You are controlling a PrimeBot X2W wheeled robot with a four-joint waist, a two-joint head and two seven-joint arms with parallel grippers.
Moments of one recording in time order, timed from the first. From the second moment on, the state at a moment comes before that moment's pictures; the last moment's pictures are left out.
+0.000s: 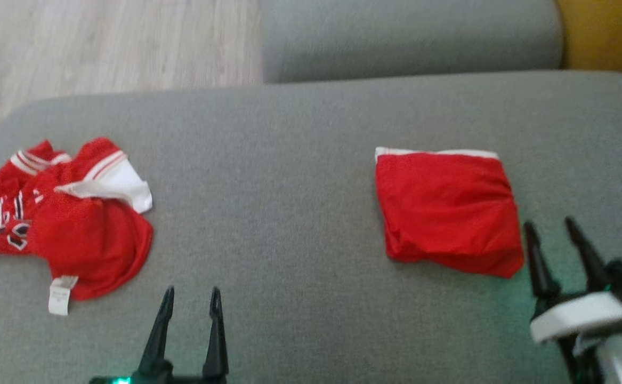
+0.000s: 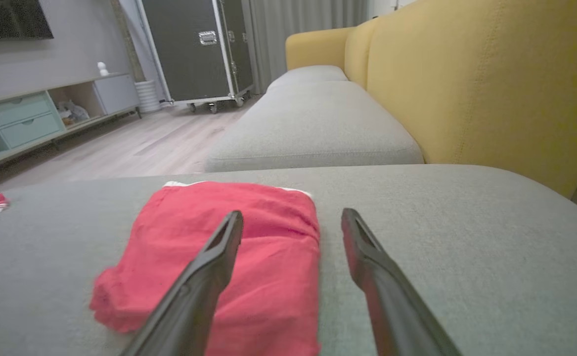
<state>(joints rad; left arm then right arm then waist) 0.22 0.06 -0.26 0.03 -0.10 0.14 -0.25 -0.02 -0.23 0.09 0.32 0.29 0.13 -0.25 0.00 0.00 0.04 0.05</state>
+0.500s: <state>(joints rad) 0.06 0.05 -0.34 0.04 -0.12 0.19 -0.25 -0.30 -0.40 0.18 0.56 0.57 0.13 0.00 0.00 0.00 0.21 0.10</state>
